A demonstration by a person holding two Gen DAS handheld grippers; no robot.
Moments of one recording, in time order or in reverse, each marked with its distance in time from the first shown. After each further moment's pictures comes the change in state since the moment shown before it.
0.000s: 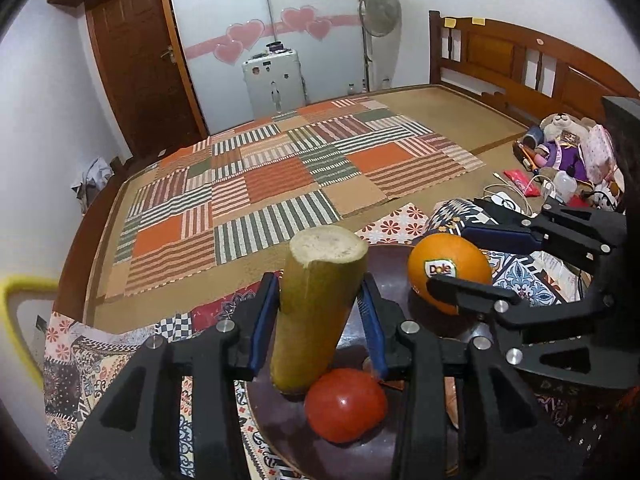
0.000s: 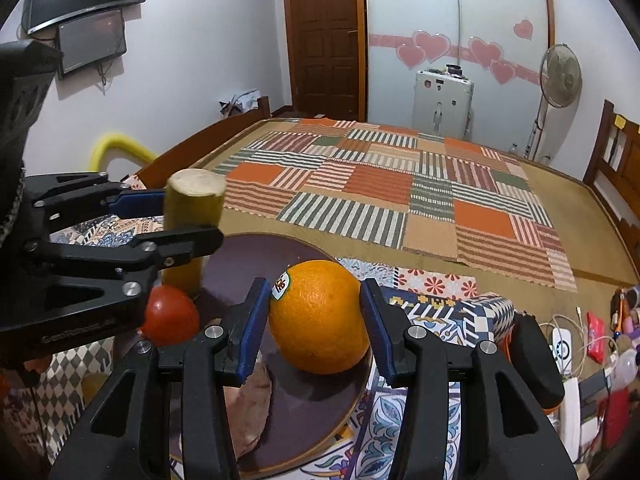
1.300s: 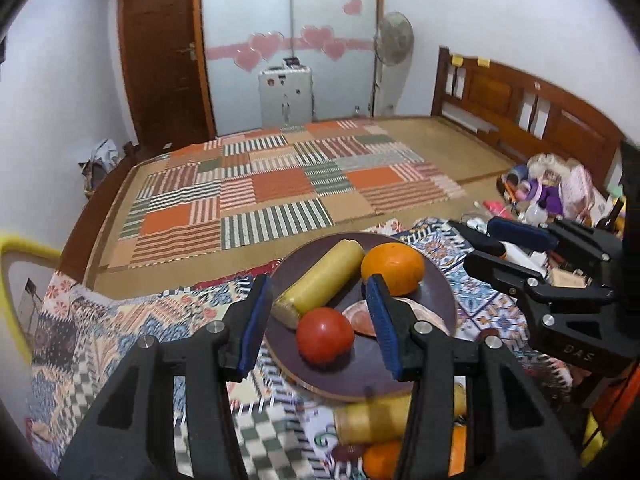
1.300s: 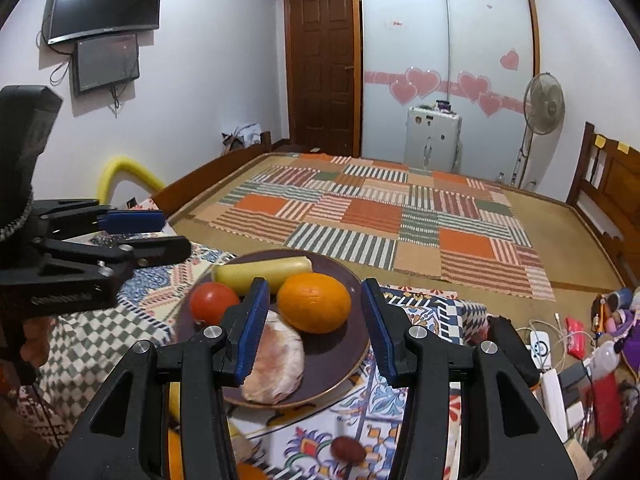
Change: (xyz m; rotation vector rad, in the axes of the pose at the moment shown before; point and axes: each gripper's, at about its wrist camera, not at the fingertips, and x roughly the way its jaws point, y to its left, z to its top) left arm -0.101 0.017 -0.034 -0.141 -0.079 -0.038; right arm -0.076 0.023 -0.012 -0.017 -0.143 -0.038
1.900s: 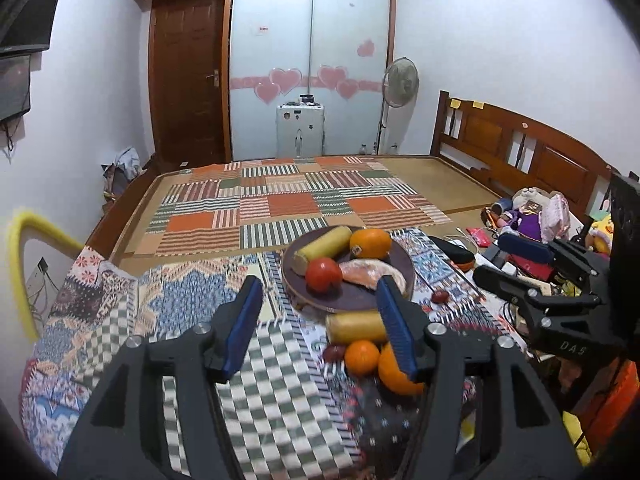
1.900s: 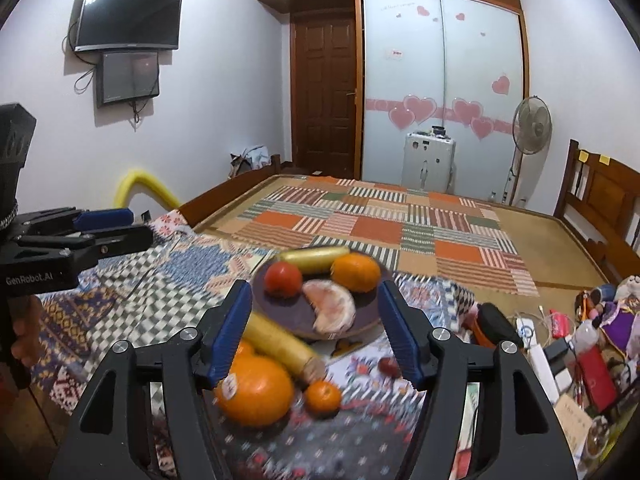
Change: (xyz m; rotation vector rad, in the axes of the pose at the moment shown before) left arm -0.129 0.000 -0.072 -0.065 -0.135 0.009; right arm -0.079 0.055 -0.042 -0.015 -0.066 -0.017
